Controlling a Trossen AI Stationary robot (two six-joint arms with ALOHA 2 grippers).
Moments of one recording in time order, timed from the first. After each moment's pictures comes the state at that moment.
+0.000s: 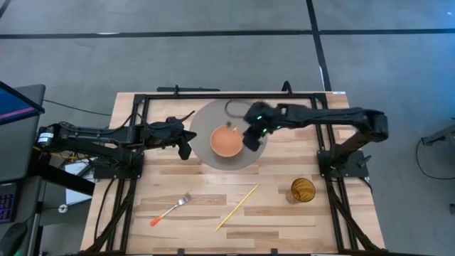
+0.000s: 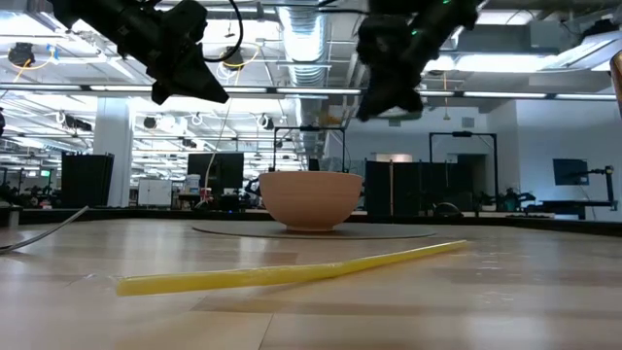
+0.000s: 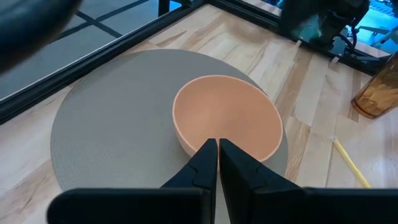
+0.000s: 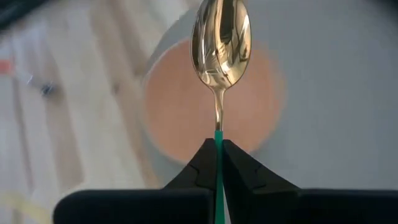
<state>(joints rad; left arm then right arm) 0.03 0.95 0.61 -0.18 -0.34 -0.35 -0.19 1.52 1.18 -0.54 -0.06 0.31</state>
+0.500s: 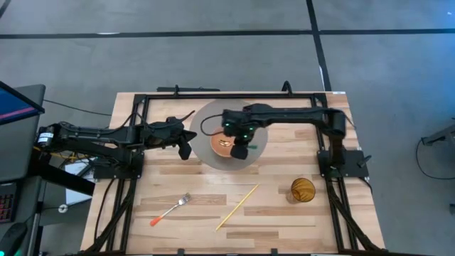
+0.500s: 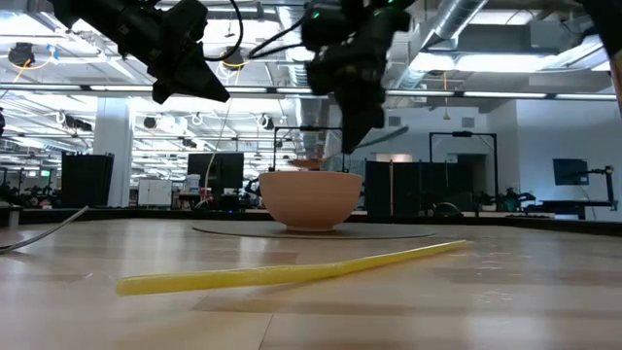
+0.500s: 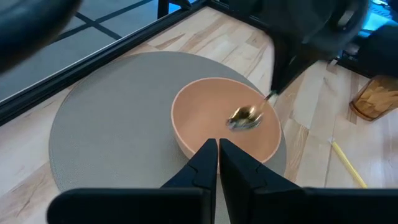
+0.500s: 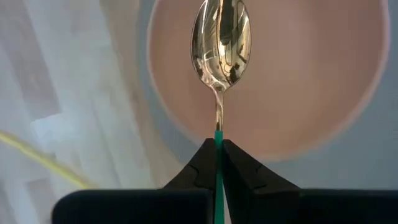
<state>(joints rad) 0.03 0.95 0.61 -0.17 -0.34 -0.35 -0.16 1.97 1.68 -1.04 -0.11 0.10</state>
